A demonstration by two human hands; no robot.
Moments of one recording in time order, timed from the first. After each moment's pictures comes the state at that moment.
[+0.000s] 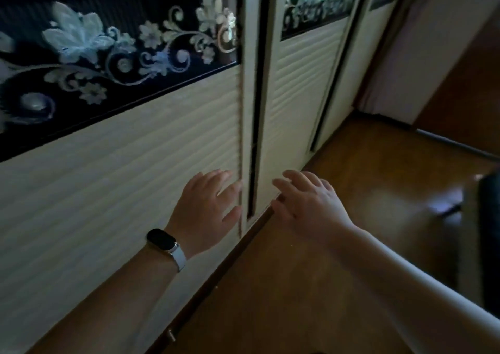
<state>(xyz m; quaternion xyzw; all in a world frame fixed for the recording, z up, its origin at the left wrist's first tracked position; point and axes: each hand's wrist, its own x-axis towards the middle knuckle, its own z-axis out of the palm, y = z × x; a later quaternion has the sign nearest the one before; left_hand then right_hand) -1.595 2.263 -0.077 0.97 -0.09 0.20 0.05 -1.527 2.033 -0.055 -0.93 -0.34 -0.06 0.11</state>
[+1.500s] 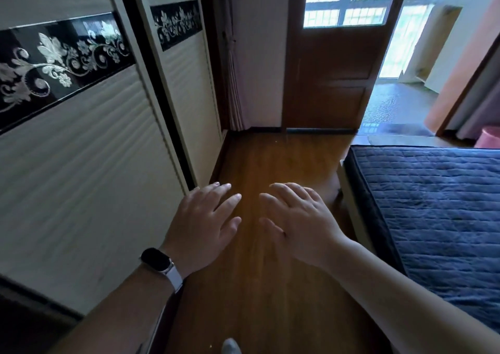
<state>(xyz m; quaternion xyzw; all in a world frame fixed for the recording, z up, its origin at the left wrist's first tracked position) -1.110 1.859 -0.061 0.92 -0.34 0.21 0.06 -1.168 1.637 -0.055 -0.97 -0.12 -0.20 0.05</state>
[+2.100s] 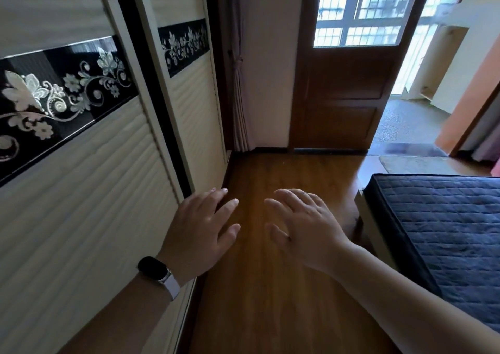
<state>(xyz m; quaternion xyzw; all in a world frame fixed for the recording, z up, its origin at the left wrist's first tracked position) -0.857 1.911 -0.042 0.91 -0.34 0.20 0.07 -0.916 1.679 -0.040 -0.97 -0.11 -0.20 0.05</state>
